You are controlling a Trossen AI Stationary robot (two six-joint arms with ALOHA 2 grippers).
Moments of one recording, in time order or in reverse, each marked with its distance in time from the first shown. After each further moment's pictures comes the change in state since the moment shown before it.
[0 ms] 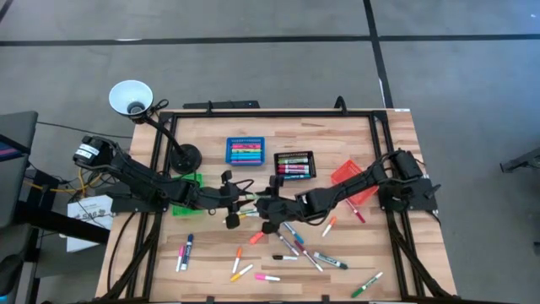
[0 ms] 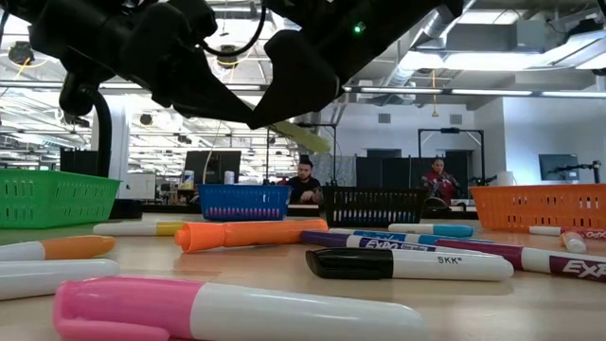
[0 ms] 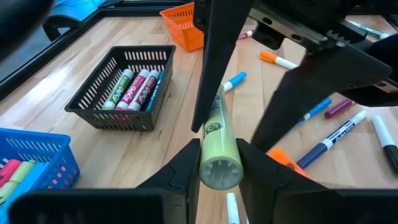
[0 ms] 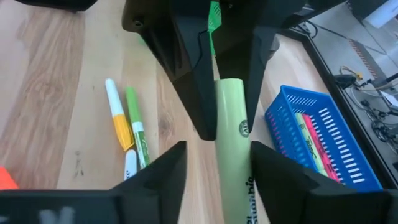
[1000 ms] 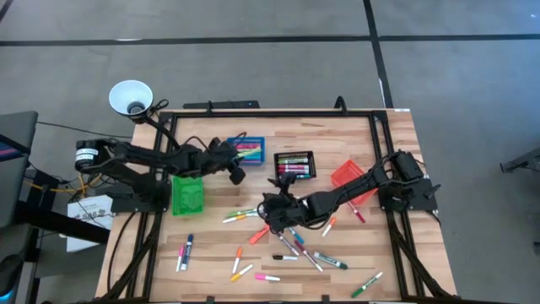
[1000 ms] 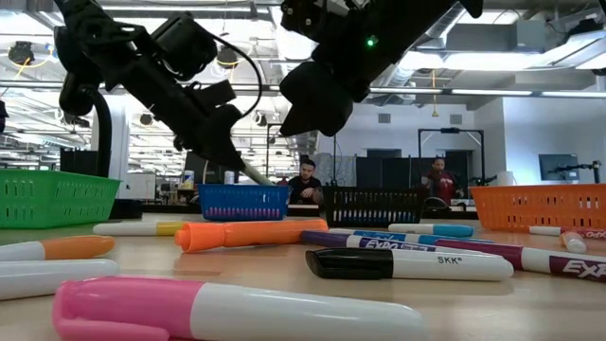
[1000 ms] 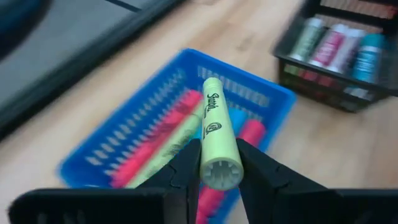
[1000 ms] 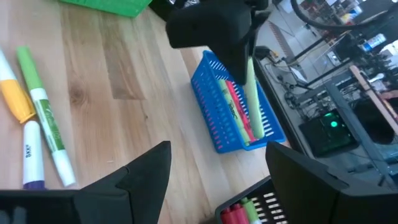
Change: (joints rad) left arm 0.504 0.000 0.000 -0.177 0.094 -0.047; right arm 0.029 0.000 0.001 -0.153 0.328 0.080
